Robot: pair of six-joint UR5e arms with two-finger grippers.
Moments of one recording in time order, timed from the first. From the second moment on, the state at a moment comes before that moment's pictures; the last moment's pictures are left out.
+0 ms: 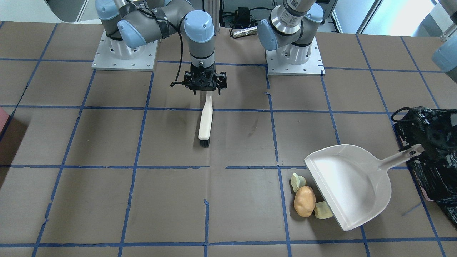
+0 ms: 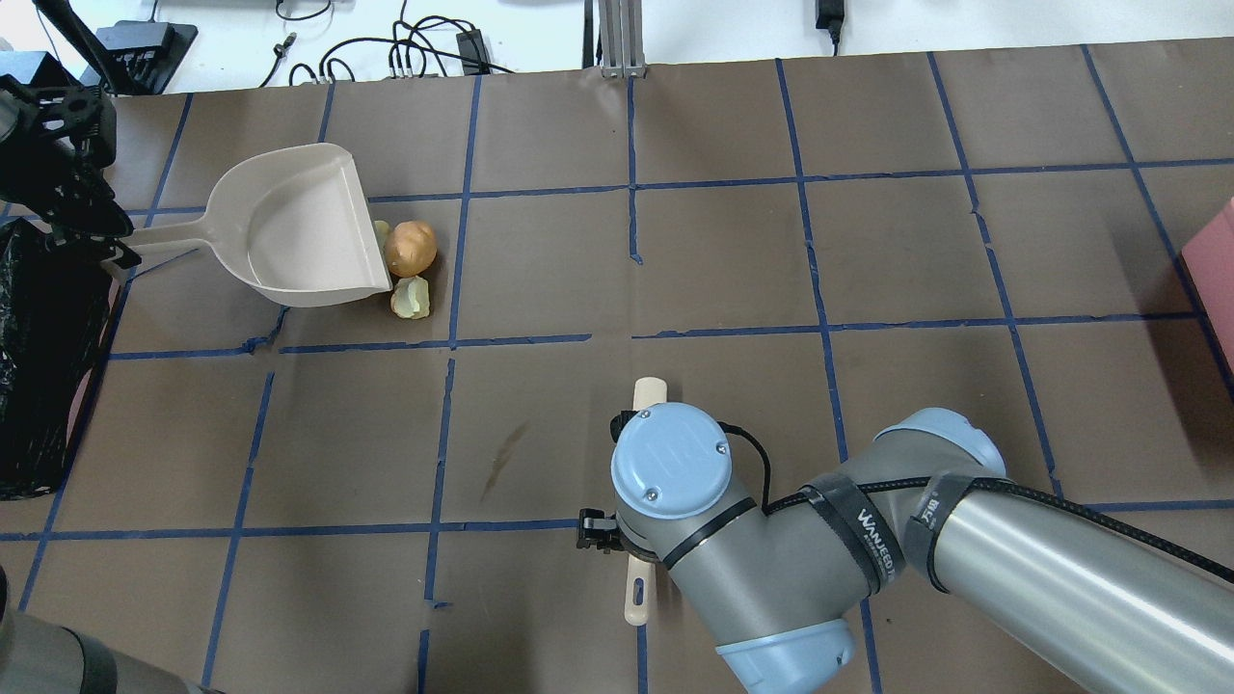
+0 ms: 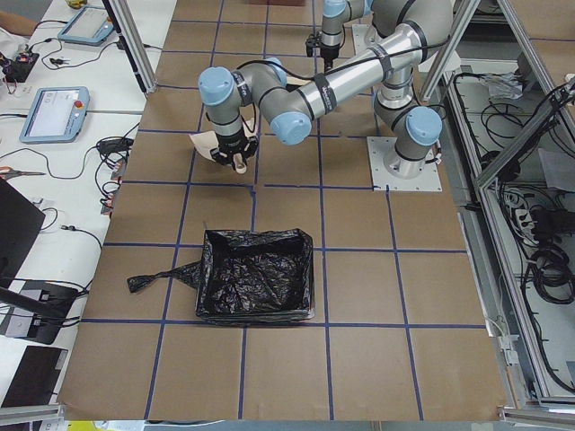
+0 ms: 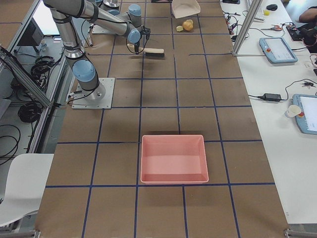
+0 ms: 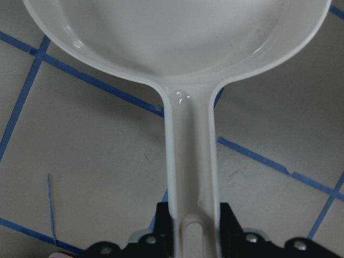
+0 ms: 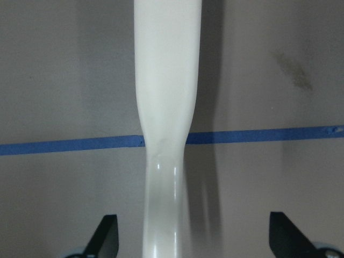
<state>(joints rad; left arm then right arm) -1.05 -1.92 -1.48 -1.37 1.57 1.79 2.15 -1.47 2.23 -2.34 -1.50 0.62</state>
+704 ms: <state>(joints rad) -1.02 -2.06 -1.39 -1.26 1.68 1.95 2.17 -1.47 2.23 -2.33 -1.51 0.67</state>
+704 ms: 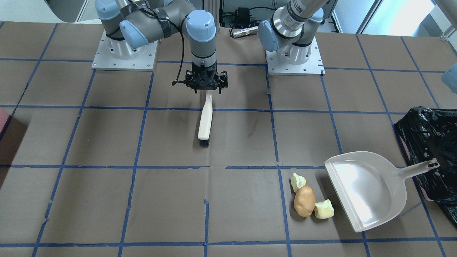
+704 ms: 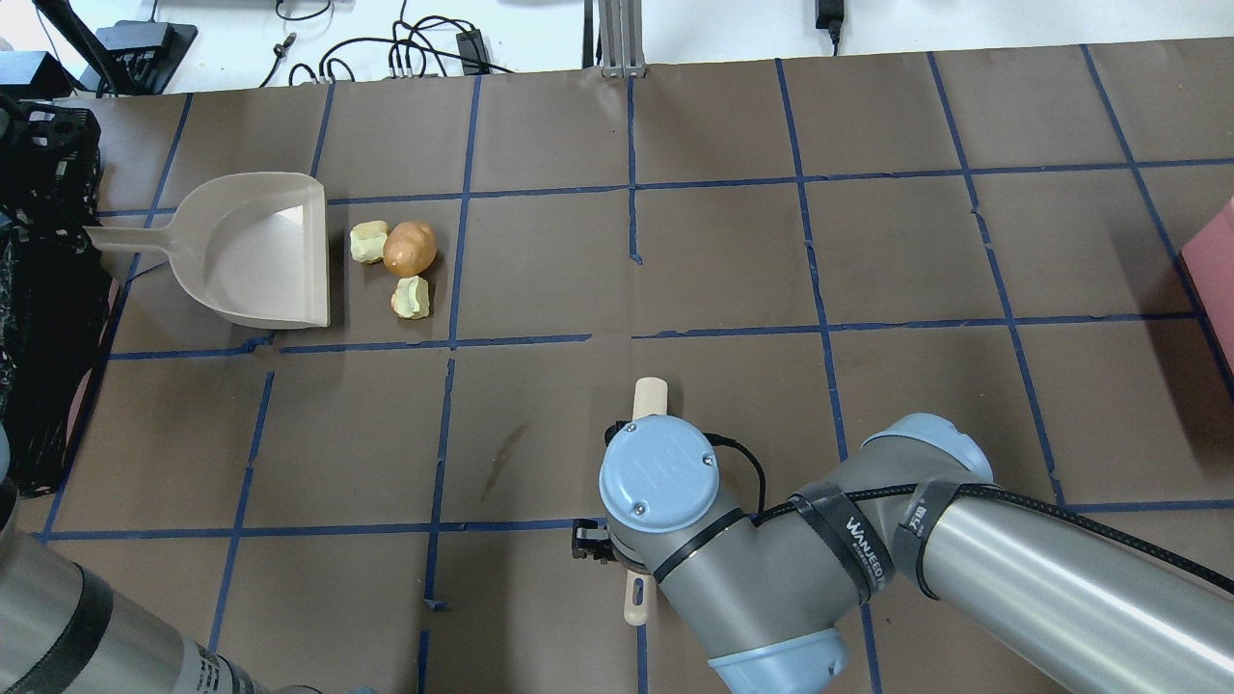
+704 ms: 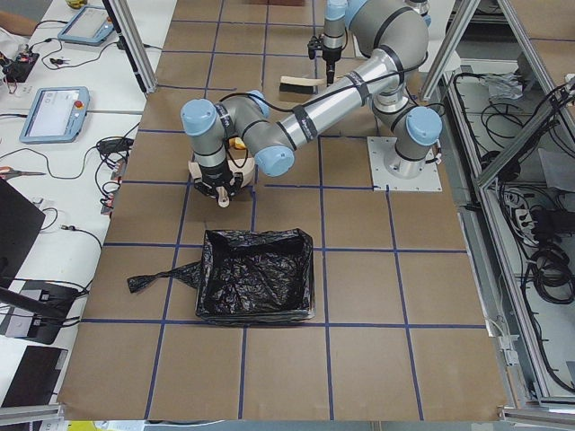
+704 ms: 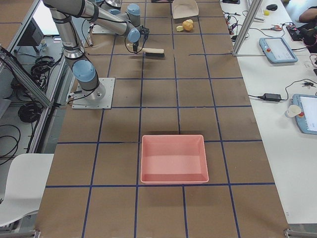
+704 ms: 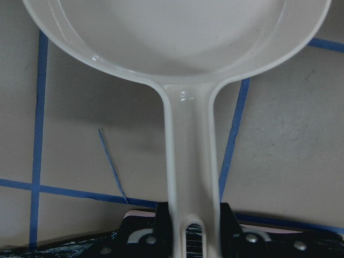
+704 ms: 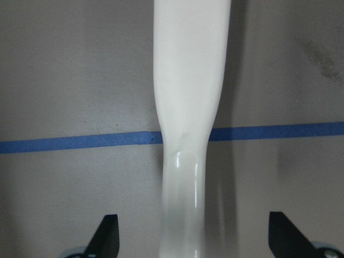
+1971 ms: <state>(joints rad) -1.04 -2.13 -1.40 -1.17 1.65 2.03 2.17 -1.50 2.22 -2.32 -1.53 0.65</state>
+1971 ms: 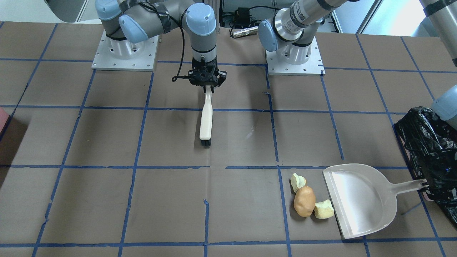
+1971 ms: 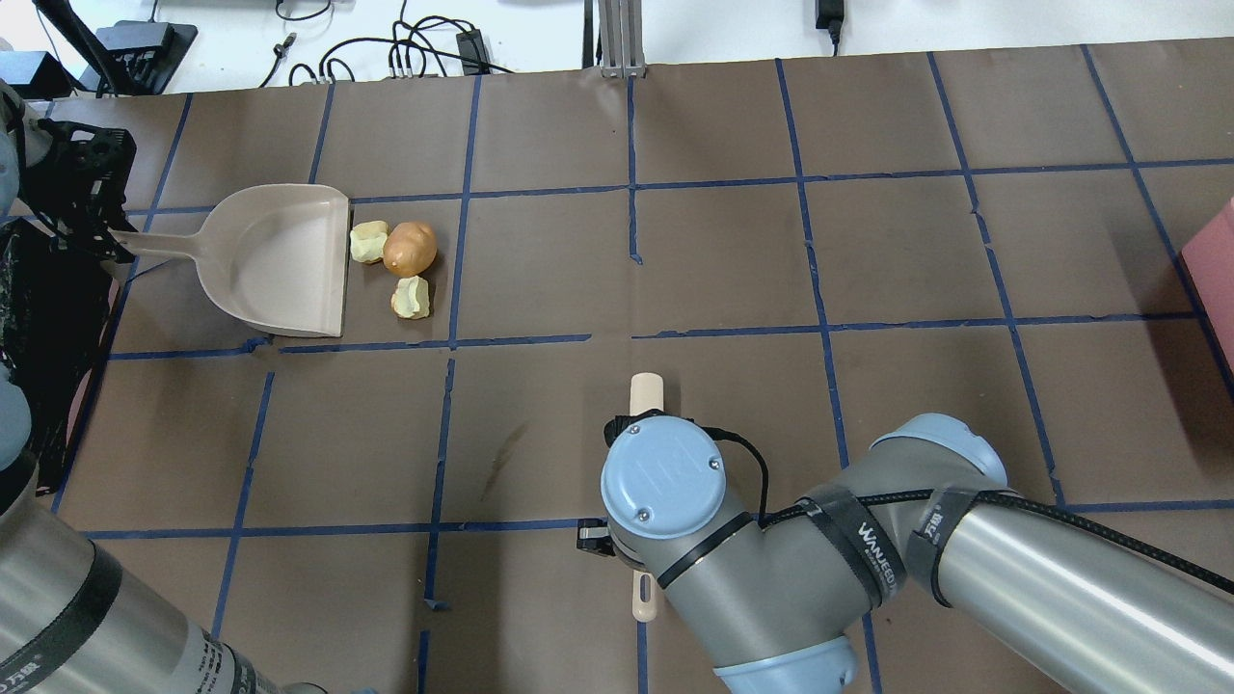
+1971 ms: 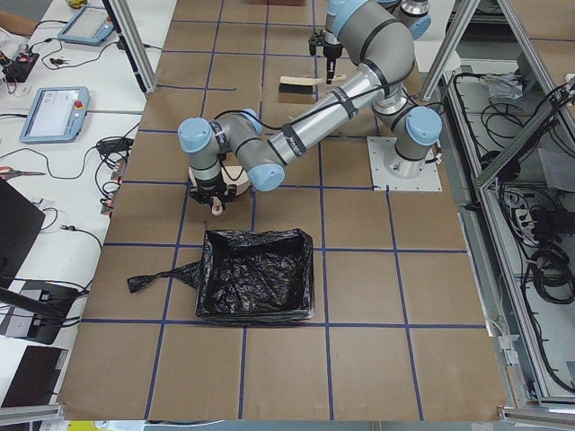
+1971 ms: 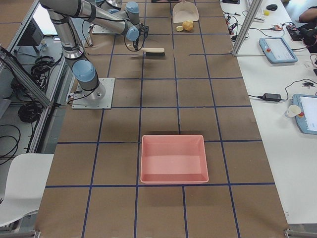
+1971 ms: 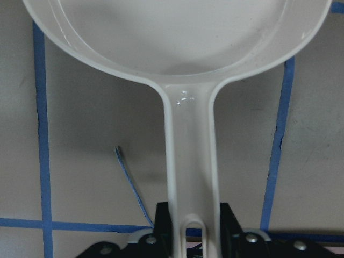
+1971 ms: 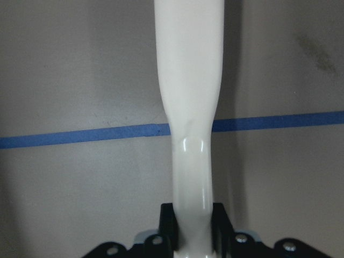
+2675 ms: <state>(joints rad) -1.06 -2.13 -1.41 -1.17 1.65 2.03 2.13 -1.47 2.02 -2.15 -1.57 0.71</state>
